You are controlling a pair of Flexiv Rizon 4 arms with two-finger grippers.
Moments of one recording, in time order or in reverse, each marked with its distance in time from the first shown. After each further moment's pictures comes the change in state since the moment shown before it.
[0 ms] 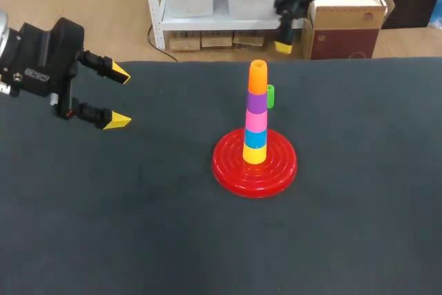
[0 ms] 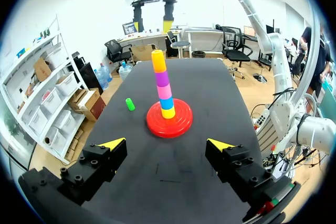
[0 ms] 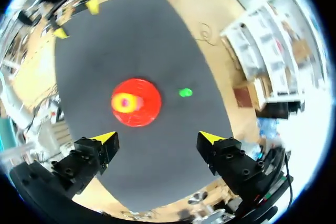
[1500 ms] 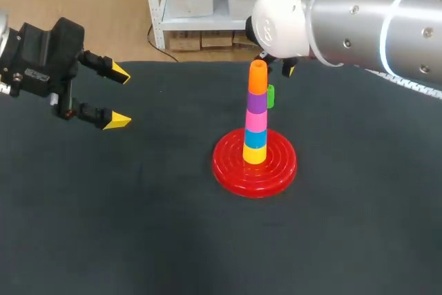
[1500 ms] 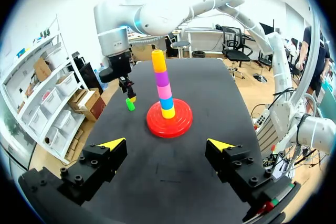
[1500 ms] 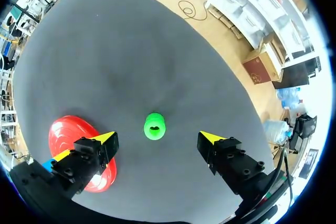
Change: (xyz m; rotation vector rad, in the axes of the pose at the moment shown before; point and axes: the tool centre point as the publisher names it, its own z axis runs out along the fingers) left arm 0.000 0.000 0.000 0.000 0.000 0.000; right arm -0.053 -0.085 0.248 -0.087 0.045 0.241
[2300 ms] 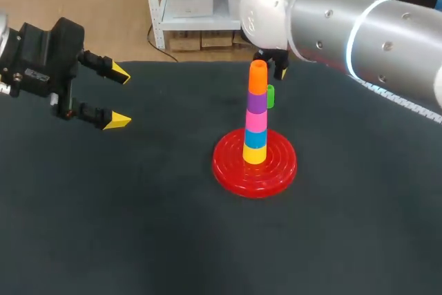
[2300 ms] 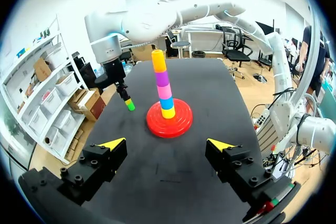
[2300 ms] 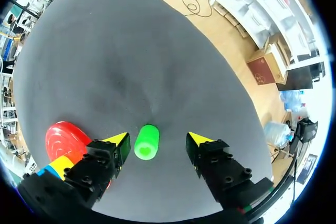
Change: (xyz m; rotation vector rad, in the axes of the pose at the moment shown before) left arm 0.000 0.000 0.000 0.000 0.000 0.000; right arm -0.016 -0.009 0.017 -0.026 0.044 -0.022
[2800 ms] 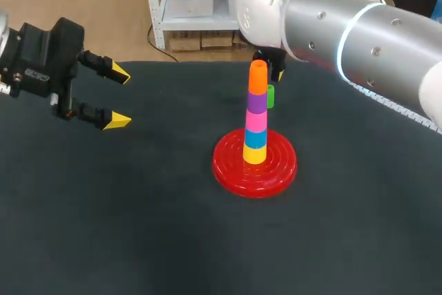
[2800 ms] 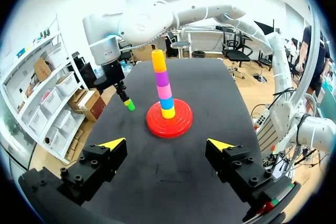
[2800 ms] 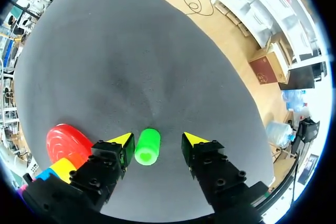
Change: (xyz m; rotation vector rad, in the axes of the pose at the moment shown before) left arm 0.000 0.000 0.000 0.000 0.000 0.000; right arm -0.004 0.001 0.004 -0.019 0.002 0.005
